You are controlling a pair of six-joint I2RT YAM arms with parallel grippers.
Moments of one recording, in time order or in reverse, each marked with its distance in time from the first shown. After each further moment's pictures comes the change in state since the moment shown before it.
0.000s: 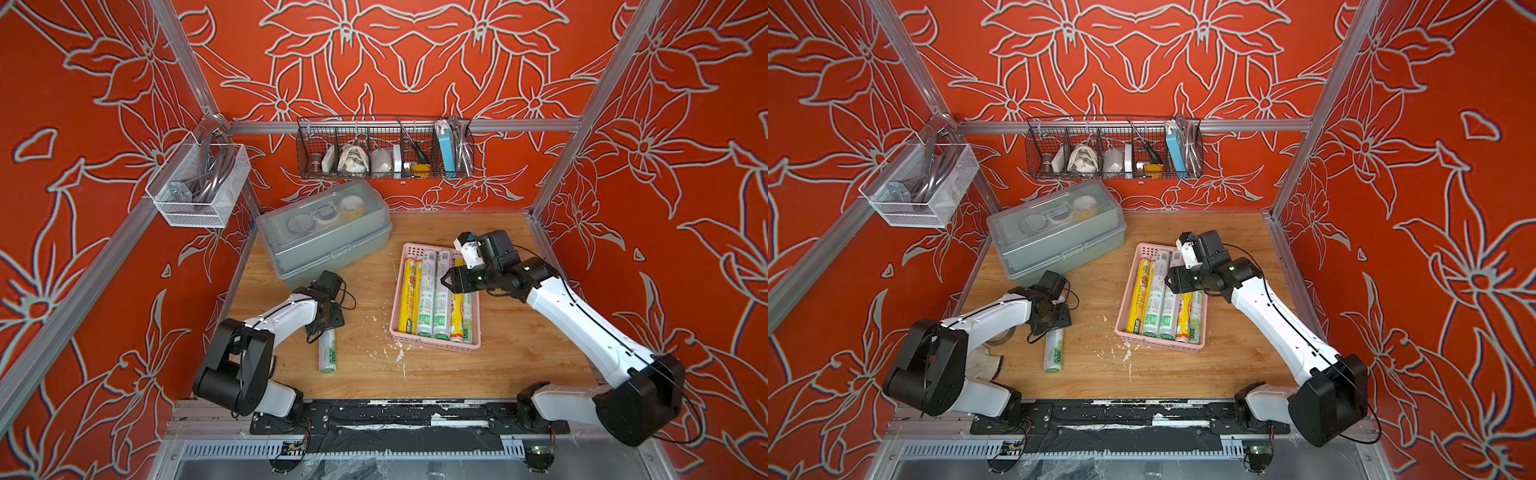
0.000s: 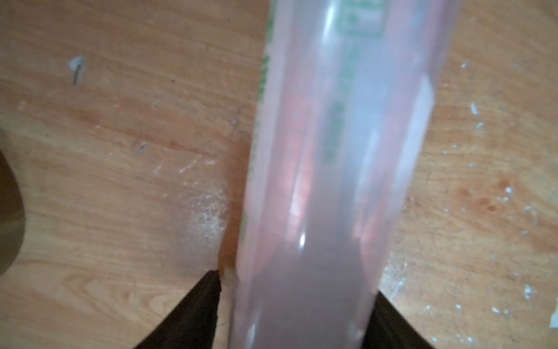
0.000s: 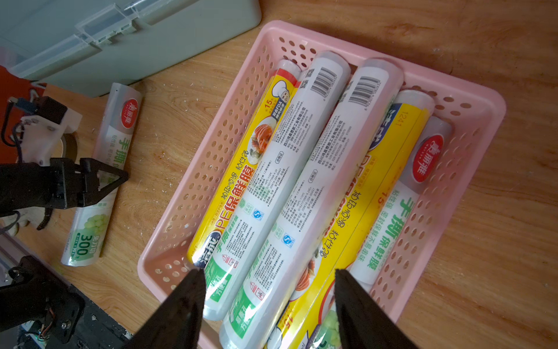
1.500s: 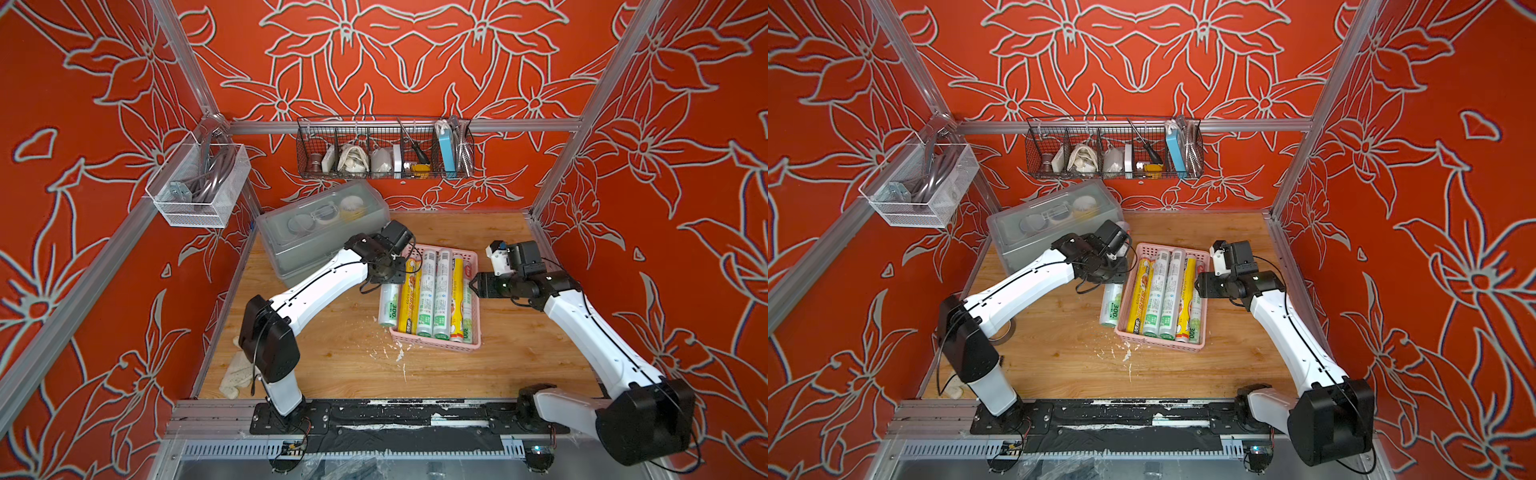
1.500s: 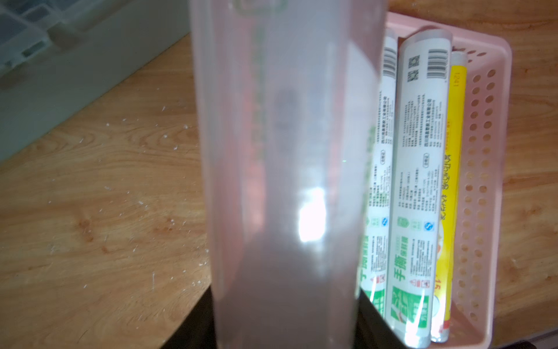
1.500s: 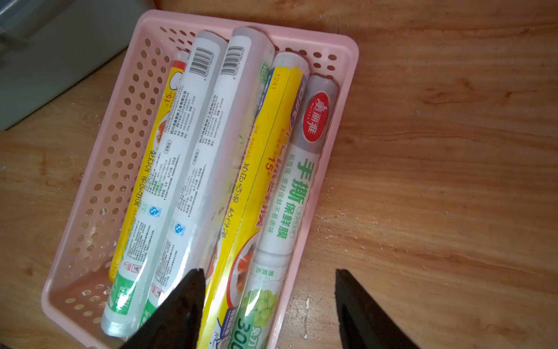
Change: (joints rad) left arm -0.415 0.315 0.939 -0.379 0.006 -0.004; right arm -0.253 -0.110 -0.179 0.032 0.019 -0.053
